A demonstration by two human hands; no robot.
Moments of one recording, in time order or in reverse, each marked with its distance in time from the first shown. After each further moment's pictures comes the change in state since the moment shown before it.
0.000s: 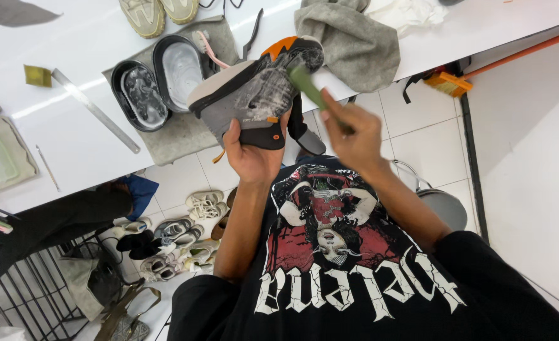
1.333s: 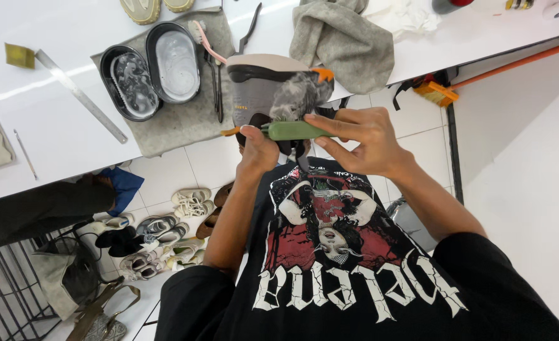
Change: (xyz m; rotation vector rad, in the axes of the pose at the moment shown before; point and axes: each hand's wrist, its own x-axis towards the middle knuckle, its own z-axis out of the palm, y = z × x) left_hand -0.027 -0.035 -0.181 1.715 -0.381 0.371; right_hand 0.039 -0.030 -0.049 0.065 -0.343 -0.221
